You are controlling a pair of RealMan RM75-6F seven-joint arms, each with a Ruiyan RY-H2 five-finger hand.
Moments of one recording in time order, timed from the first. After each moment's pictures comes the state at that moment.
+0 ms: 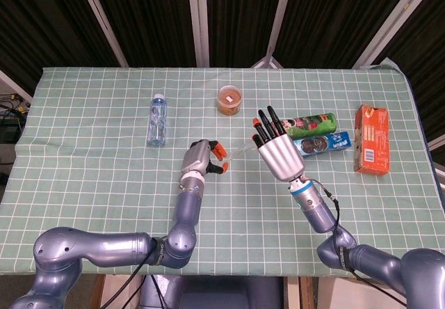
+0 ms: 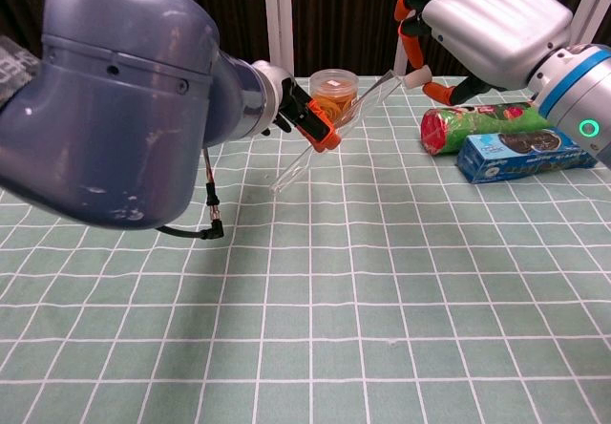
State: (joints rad) left arm -1.18 -1.94 -0.70 -1.45 0.12 1.26 0.62; right arm 0.74 -1.68 0.20 -1.11 -1.58 1.36 -0.53
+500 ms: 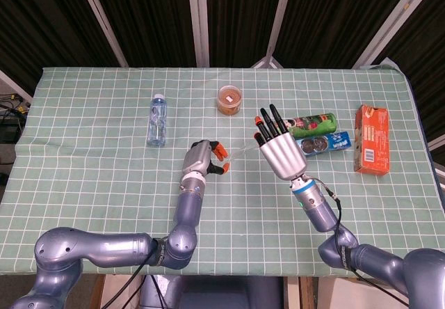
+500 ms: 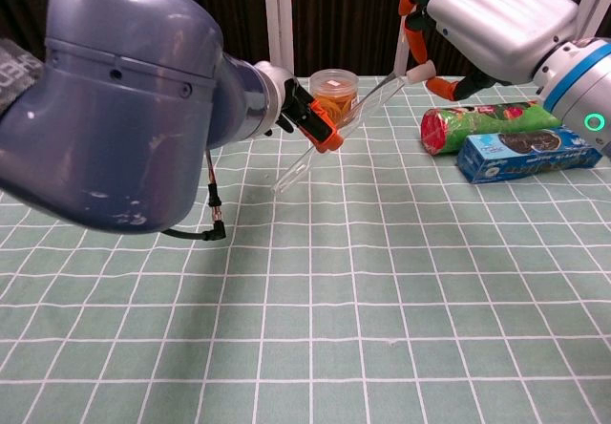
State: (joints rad) left arm -1.19 -1.95 -0.70 -1.45 0.12 1.27 0.63; right arm 0.74 -1.66 0.21 -1.12 -1.58 1.36 -0.52
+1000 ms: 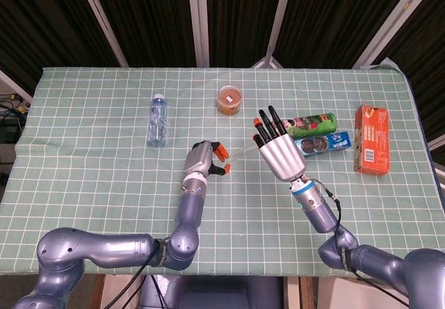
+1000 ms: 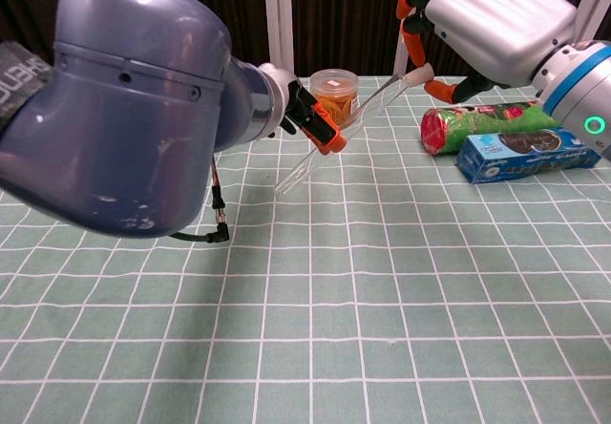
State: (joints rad) left arm -1.19 -1.96 -0.70 -1.45 0.12 1.27 0.63; right arm 0.74 -1.66 0.20 -1.13 -1.58 1.36 -0.52
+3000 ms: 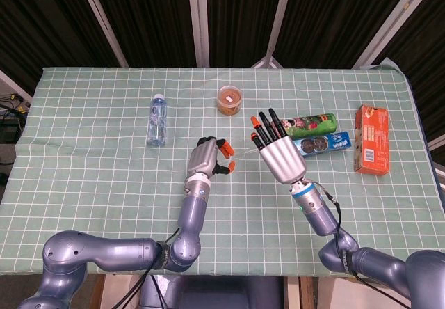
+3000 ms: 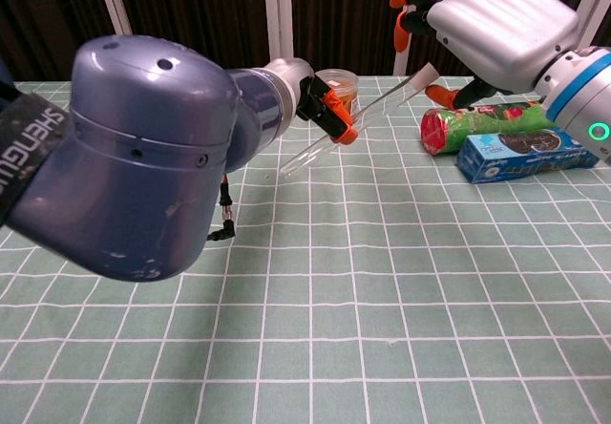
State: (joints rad) left arm -1.18 -2.00 -0.66 -1.41 0.29 1.26 0.57; right arm 0.73 -1.65 0.20 -1.16 -1.57 1.35 -0.53
